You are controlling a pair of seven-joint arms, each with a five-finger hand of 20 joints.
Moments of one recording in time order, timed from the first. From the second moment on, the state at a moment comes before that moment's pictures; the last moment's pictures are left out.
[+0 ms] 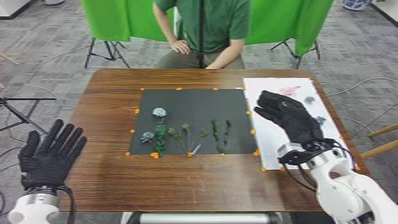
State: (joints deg) left arm 134.8 -52.1 -100.1 -119.7 -2.7 8.7 26.3; right arm -108.5 -54.8 86.3 -111.4 -46.9 -4.9 -7.6
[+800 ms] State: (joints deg) left arm 134.9 -52.1 -100.1 -119.6 -2.7 8.6 26.3; right arm -107.1 -44.7 85.8 -111.8 -100.9 15.7 14.5
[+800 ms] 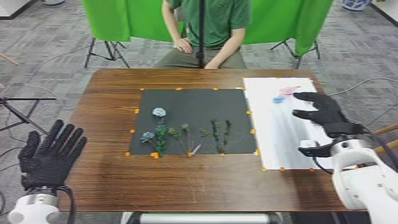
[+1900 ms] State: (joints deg) left arm 135.2 -52.3 -99.7 -119.6 -3.0 8.6 27.0; right arm -95.5 -43.0 77.9 -98.8 -129.1 -0.4 33.3
